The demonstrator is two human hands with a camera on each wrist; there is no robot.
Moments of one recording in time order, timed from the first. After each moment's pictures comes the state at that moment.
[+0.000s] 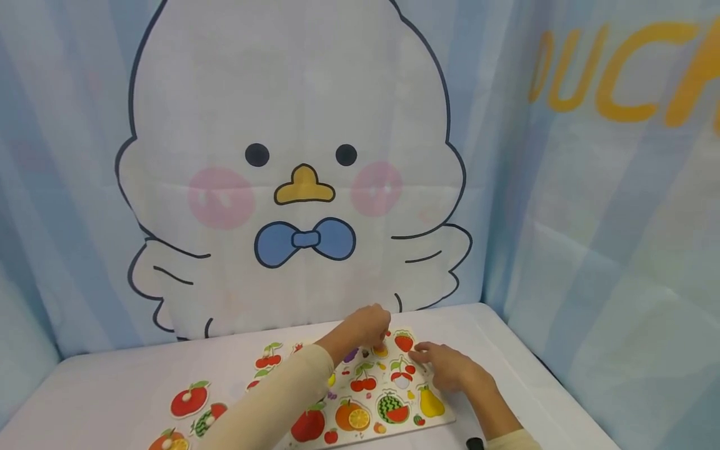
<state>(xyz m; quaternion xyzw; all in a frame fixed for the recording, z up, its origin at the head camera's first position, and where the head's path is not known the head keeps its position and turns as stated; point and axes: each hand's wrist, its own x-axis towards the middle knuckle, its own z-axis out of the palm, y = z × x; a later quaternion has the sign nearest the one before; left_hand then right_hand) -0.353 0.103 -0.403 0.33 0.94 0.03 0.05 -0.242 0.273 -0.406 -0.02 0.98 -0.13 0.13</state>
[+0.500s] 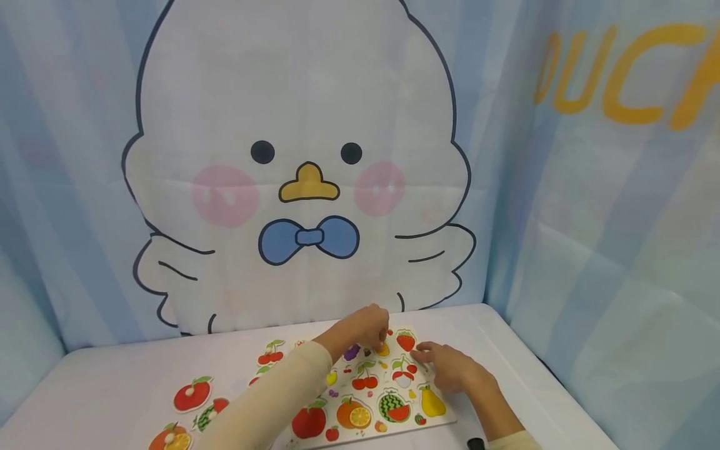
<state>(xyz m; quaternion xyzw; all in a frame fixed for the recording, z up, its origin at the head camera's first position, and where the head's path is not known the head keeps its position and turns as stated) -0.351 0.095 -0.402 0.31 0.94 0.09 0.10 -0.241 0.272 -0.406 -0.03 0.98 -0.12 0.13</state>
